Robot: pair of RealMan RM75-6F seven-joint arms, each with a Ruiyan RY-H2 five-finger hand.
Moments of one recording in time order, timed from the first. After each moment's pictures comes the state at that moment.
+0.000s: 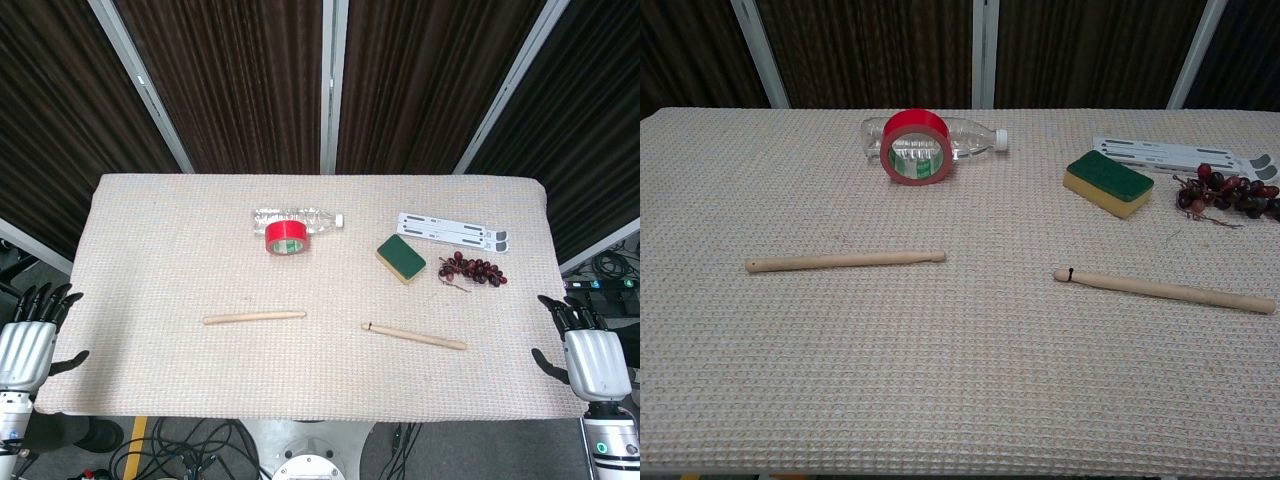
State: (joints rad) left arm -0.10 -1.16 -0.03 -1.56 1.49 1.47 0.10; right arm 0.08 -1.13 0.06 -1.63 -1.52 1.50 -0.12
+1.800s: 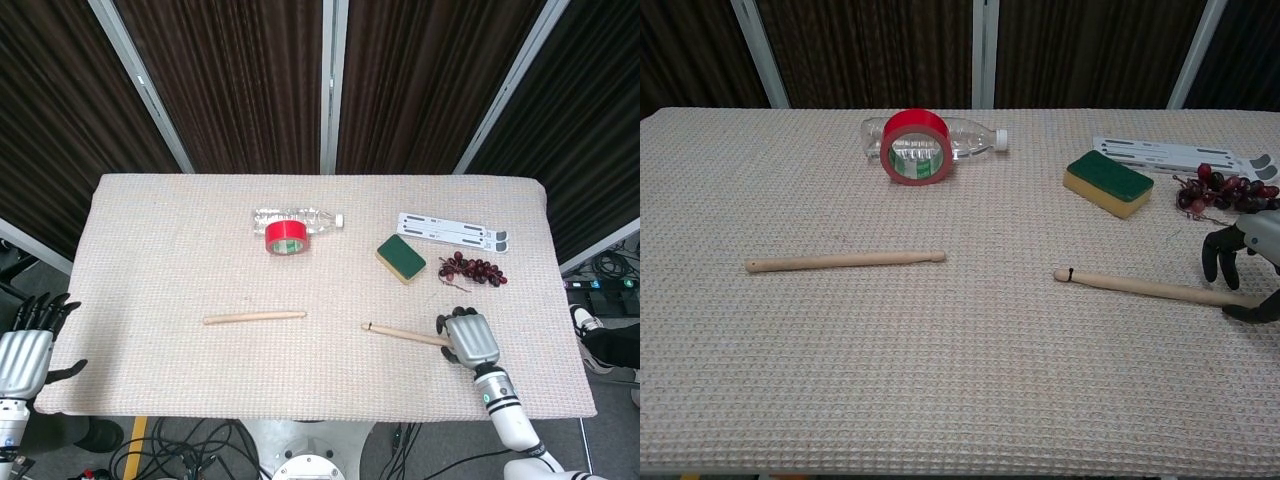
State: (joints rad) left arm -0.08 -1.17 -0.01 -1.52 1.49 1.46 0.03; right arm 0.35 -1.53 0.06 -1.38 -1.30 1.07 -0.38
